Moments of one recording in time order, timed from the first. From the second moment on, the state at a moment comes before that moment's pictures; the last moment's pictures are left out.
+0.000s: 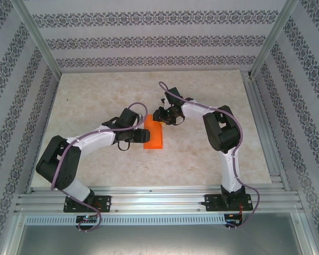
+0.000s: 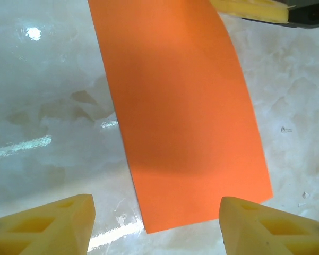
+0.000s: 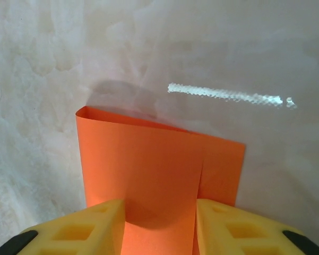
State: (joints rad) left arm -0.55 1.57 0.90 -0.34 0.20 -0.49; right arm 0.48 2.17 1.51 -0.40 -0.46 0.57
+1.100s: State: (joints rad) left arm -0.88 1.63 0.92 -0.21 -0.09 -0.12; right arm 0.48 2.13 1.45 -0.34 -0.53 0.68
